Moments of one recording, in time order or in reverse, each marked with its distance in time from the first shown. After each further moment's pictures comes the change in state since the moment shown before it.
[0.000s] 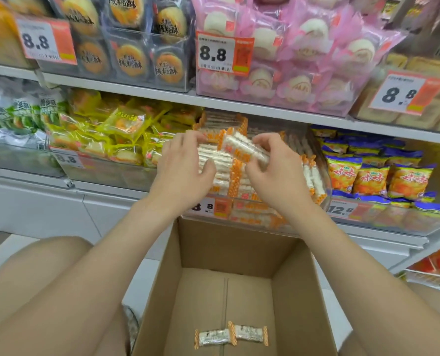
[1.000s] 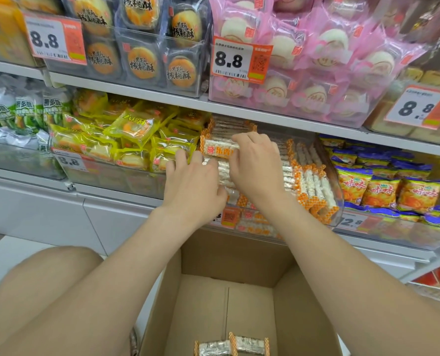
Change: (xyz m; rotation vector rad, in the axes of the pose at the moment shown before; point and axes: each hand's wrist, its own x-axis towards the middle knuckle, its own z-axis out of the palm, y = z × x) left_hand 0.001 -0.001 0.009 0.527 -0.186 -0.012; right_hand 0.052 -0.007 0.069 -0.438 0.117 -0.261
